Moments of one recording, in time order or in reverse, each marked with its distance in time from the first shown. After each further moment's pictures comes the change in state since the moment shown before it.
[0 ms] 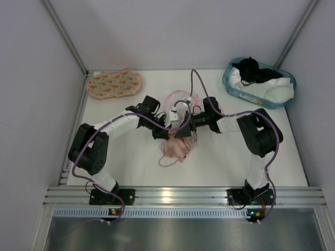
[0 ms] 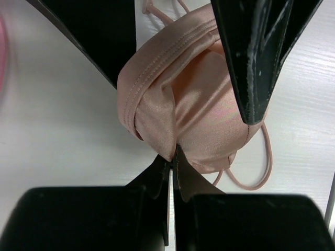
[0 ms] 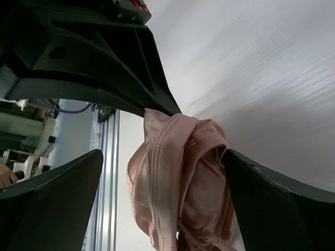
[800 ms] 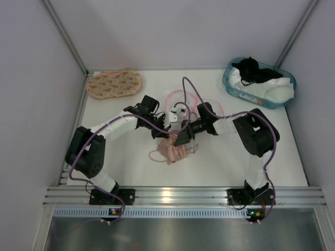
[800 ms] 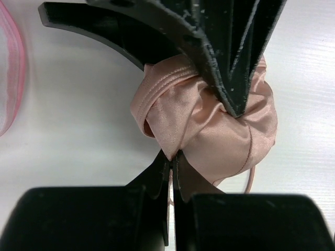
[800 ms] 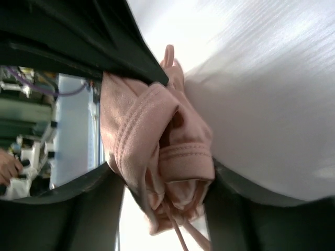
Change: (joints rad) left arm -0.005 -0.047 -0.010 -0.005 -0.013 0.069; right arm 0.061 0.024 0.003 -0.237 0.031 -0.168
